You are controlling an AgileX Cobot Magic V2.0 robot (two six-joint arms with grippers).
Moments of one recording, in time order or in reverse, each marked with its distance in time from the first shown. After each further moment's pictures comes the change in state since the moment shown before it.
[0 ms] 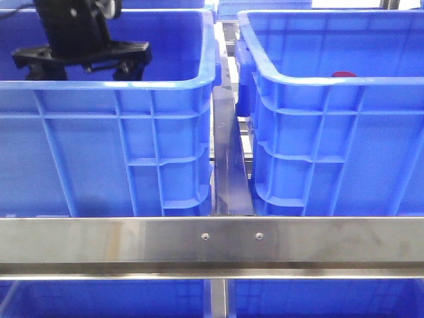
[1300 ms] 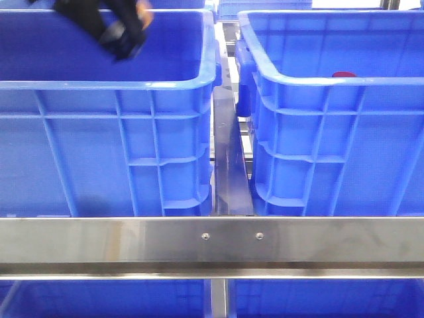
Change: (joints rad) left arm 0.000 -0.206 -0.027 -0.360 0.039 0.390; right arm 0.000 0.000 0.000 0.000 0.002 0.002
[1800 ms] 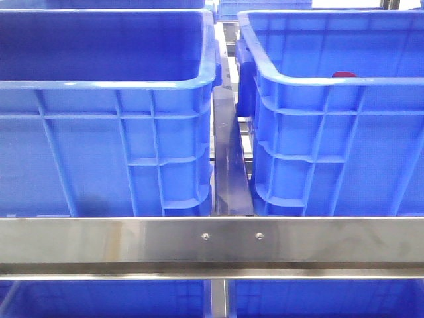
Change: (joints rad) left arm -0.098 -0.016 -0.001 -0.495 0.118 0.457; right arm 0.000 0.000 0.000 0.000 0.001 0.000
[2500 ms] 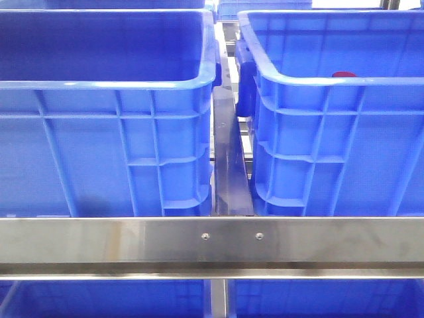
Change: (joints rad) left arm -0.040 0.000 0.000 -0.010 0.006 0.010; right arm 0.000 0.061 -0.004 0.388 0.407 0.368
